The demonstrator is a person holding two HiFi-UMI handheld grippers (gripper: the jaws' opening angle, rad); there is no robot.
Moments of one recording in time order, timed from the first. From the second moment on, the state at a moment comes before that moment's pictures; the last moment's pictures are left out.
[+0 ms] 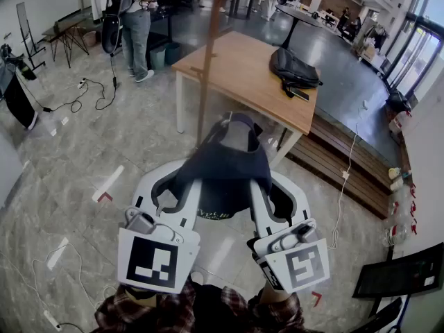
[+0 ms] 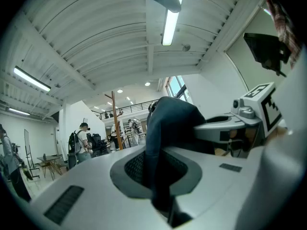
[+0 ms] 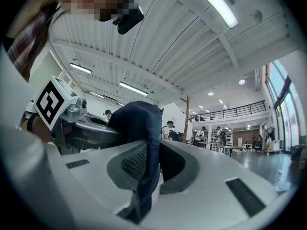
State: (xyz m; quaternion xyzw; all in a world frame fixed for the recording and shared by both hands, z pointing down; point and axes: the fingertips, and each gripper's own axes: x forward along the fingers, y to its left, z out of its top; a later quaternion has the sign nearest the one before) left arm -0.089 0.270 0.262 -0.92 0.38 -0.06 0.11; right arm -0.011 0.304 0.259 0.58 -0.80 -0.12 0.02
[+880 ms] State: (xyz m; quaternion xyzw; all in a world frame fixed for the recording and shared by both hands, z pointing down) left arm -0.066 0.004 0.256 -0.93 0.34 -0.03 0.13; right arm 0.008 0.046 0.254 0.62 -0.77 -0.14 0.02
